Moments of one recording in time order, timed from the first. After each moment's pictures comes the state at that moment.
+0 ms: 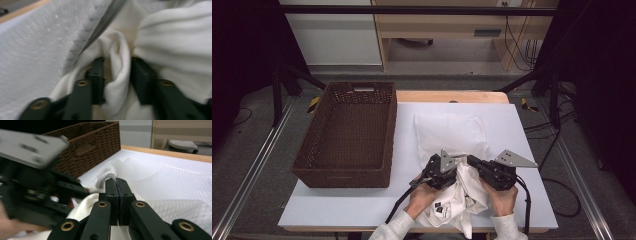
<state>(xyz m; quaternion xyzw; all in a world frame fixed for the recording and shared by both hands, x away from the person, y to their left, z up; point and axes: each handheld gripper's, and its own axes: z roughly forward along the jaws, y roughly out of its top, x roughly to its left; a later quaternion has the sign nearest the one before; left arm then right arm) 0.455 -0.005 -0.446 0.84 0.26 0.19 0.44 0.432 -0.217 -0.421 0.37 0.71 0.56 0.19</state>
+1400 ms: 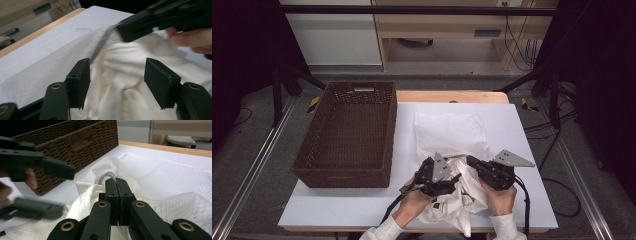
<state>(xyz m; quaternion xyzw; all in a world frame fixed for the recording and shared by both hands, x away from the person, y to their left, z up) 0.419 0.002 -0.406 0.83 0.23 0.21 0.45 0.435 -0.216 -0.426 0.39 0.71 0.55 0.19</state>
